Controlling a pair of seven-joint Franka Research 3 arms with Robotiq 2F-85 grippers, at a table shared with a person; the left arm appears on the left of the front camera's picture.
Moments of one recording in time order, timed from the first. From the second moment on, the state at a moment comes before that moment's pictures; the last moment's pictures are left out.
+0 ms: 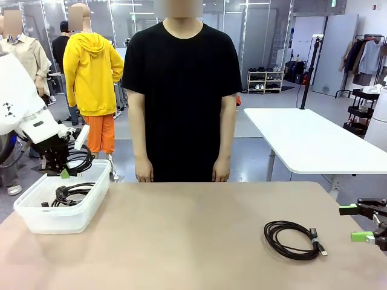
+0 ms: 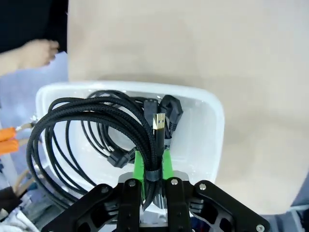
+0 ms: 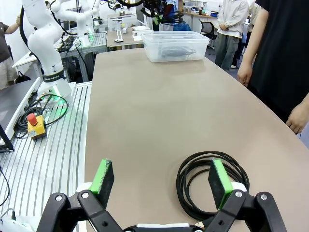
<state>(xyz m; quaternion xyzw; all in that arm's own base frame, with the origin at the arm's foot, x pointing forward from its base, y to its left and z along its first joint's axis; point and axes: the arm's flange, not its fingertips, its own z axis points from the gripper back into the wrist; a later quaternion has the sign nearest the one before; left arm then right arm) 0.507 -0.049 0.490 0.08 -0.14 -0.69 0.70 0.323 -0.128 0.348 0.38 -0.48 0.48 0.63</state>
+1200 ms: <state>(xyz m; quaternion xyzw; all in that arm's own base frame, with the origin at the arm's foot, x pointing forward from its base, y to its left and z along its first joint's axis) 0.577 -0.017 0.405 0.00 -0.07 -0.63 0.78 0.323 -0.128 0.348 0.38 -0.48 0.48 0.63</state>
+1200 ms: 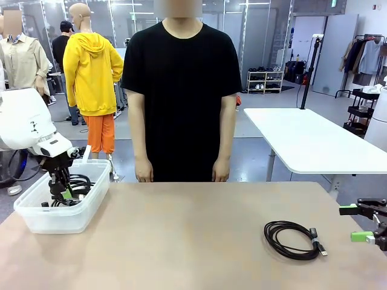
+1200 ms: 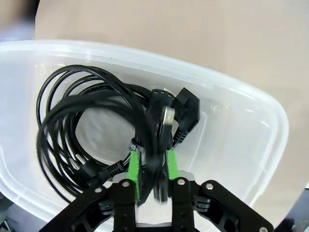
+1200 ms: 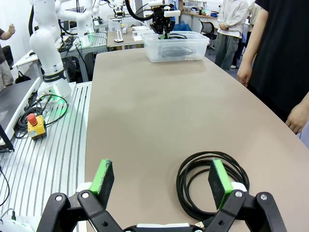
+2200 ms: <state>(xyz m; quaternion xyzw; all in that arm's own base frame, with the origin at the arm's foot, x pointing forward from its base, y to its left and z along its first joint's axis) 0.572 -0.016 0.423 0.00 -0.09 -0.60 0.79 0.323 -0.128 0.348 0.38 -0.48 0.48 0.63</state>
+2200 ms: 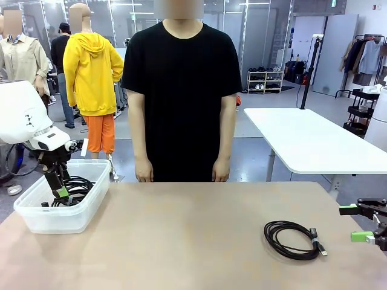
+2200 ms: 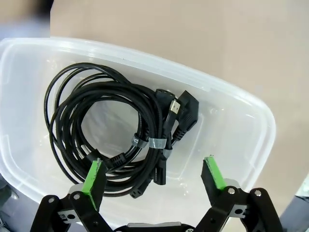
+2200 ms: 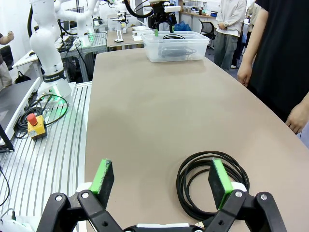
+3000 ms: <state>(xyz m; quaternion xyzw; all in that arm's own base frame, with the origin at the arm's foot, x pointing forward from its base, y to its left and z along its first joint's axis) 0.572 -0.018 0.423 0.00 -0.09 -0.61 0.79 0.323 -0.128 0.348 0.38 -0.48 0.48 0.63</state>
